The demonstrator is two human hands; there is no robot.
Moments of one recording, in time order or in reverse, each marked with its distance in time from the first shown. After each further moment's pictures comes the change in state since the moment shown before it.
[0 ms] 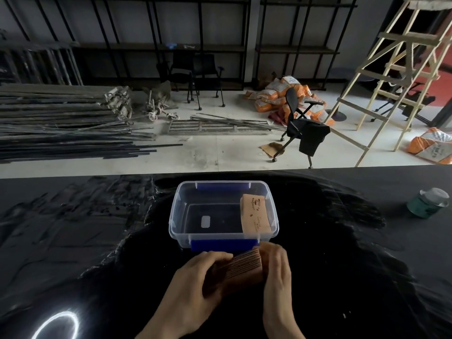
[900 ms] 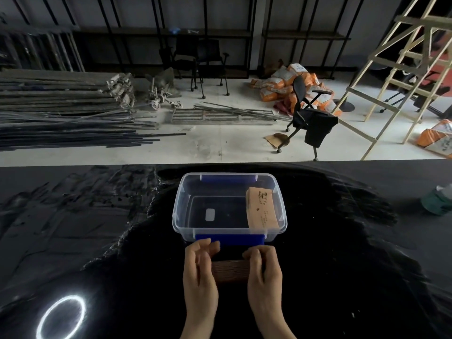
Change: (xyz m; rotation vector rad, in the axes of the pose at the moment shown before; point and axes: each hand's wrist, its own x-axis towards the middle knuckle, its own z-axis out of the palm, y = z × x) left_hand 0.011 -0.008 0.058 -0.588 0.667 -0.409; right_hand 0.004 0.047 0.037 -0.350 0.049 -0.102
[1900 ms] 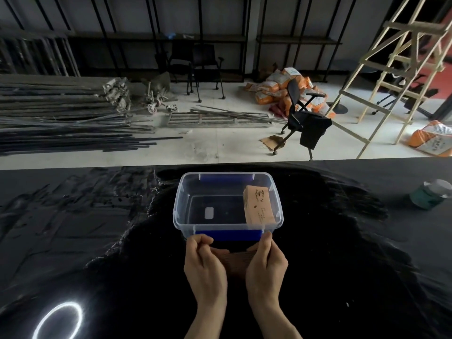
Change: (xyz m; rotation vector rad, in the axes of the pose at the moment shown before) left_hand -0.002 0.031 0.017 0.061 0.197 -0.056; right_hand 0.002 -0.034 0.009 0.102 0.276 0.055
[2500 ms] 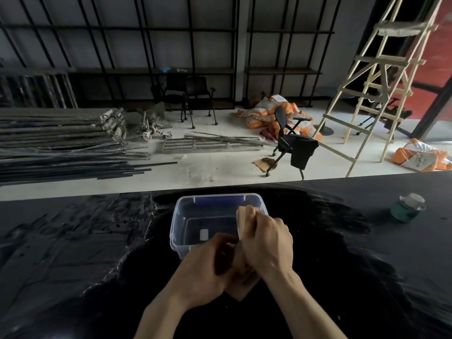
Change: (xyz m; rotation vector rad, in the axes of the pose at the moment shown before) left_hand 0.026 0.074 -0.042 0.500 -0.940 0.458; right_hand 0.048 -0.101 -0.019 -0.683 -0.172 -0.465
